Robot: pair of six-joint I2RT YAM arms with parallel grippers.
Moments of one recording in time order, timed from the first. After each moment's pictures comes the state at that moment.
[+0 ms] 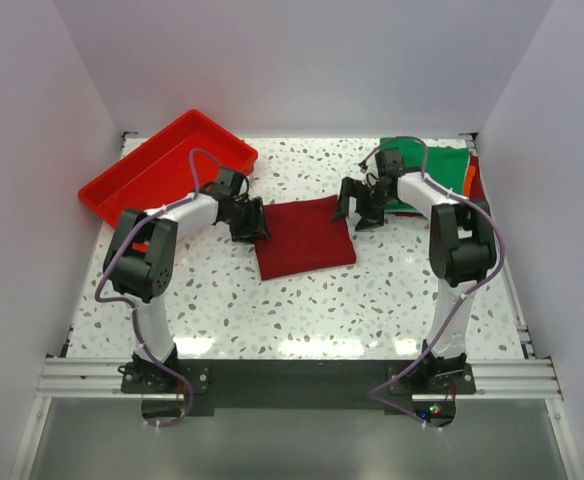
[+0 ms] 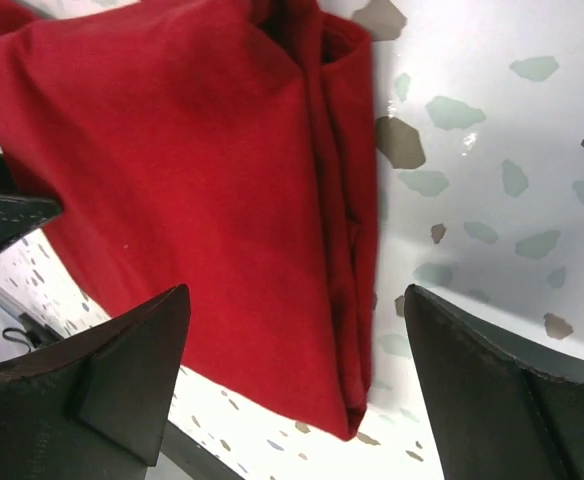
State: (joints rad) left arm -0.33 1.92 1.23 -0.41 0.31 -0.49; right arm 0.19 2.03 1.48 -0.61 -0.49 0.33
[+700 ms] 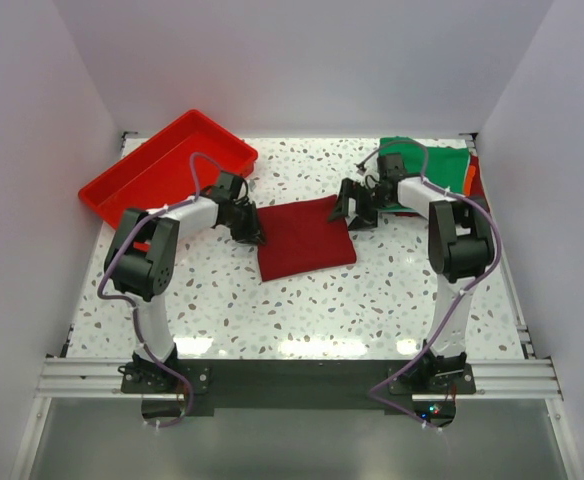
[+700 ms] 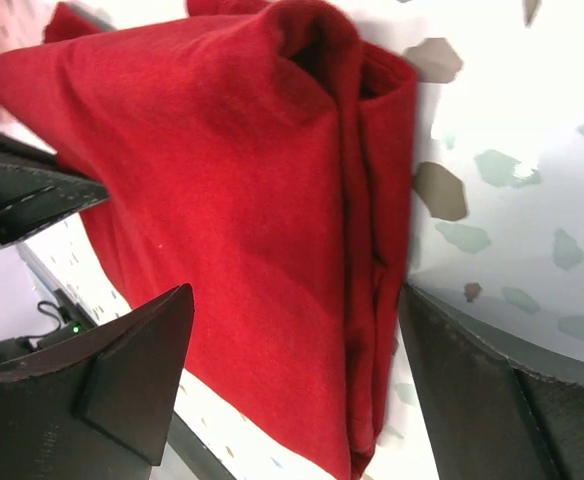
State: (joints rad) left arm -0.33 1.94 1.20 -0.36 0.35 -0.49; right arm 0.17 2.09 1.45 -0.49 -0.63 0.33
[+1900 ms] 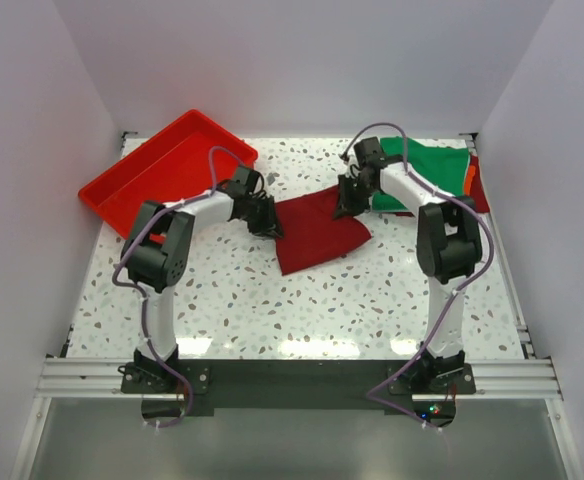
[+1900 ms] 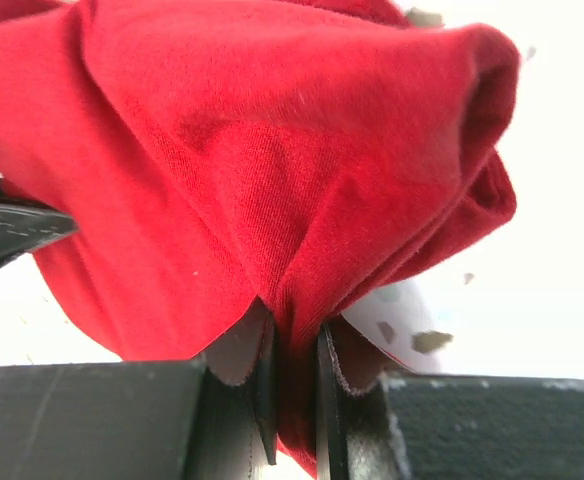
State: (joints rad) left arm -0.38 2.03 1.31 -0.32 0.42 -0.49; right arm 0.29 2.10 1.63 -0.69 -0.33 0.26
